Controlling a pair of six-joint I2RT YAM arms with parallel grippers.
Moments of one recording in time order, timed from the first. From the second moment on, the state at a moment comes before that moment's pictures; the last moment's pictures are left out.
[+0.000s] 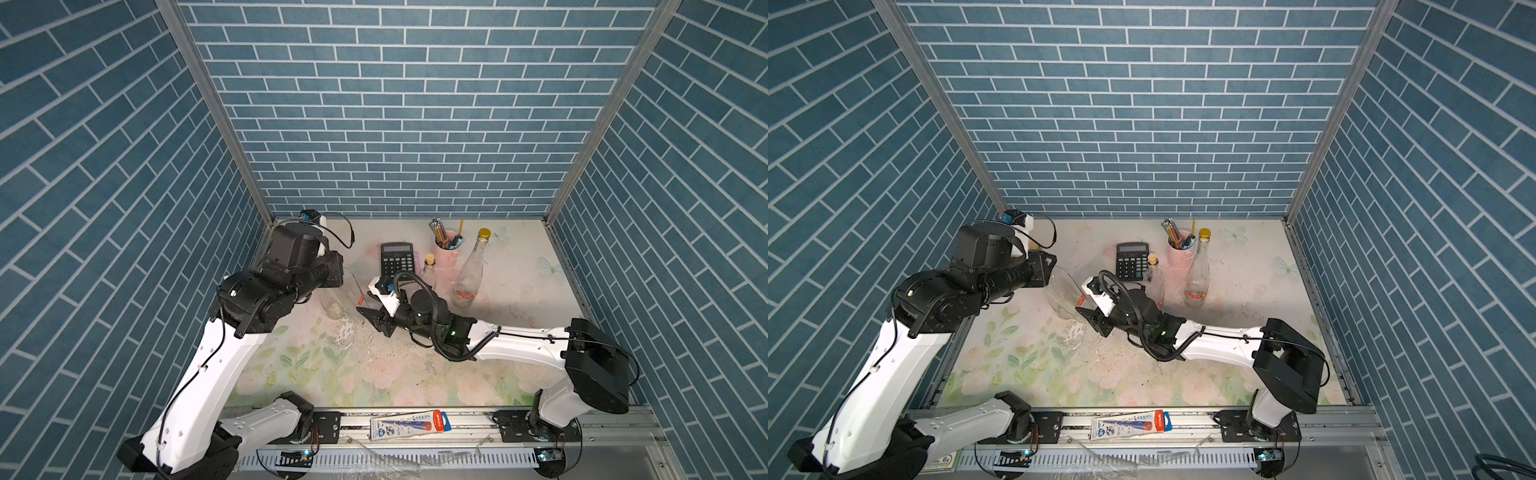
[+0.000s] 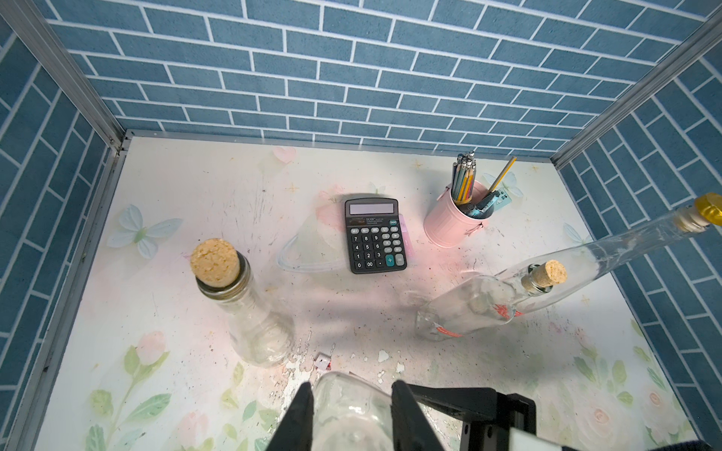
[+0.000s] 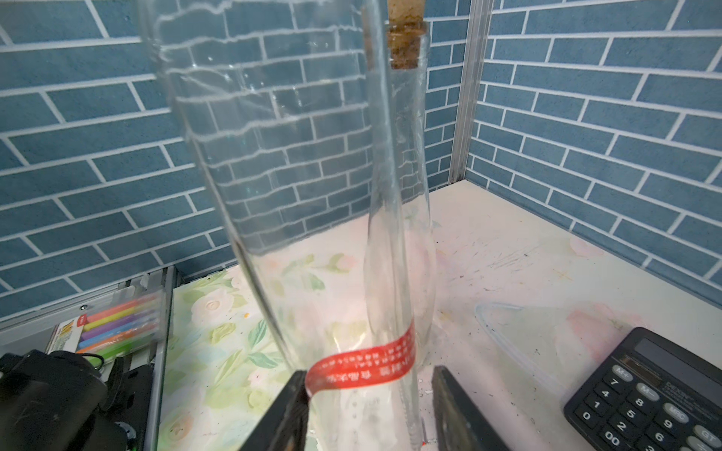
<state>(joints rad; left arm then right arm) -0.52 1.11 1.60 -1.14 -0.19 -0.41 1.16 1.59 0.96 0.47 -0.02 0.05</state>
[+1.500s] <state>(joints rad) -0.52 1.09 1.56 -1.11 -0.15 -0.37 1.18 1.60 0.97 0.46 -0.03 0.02</state>
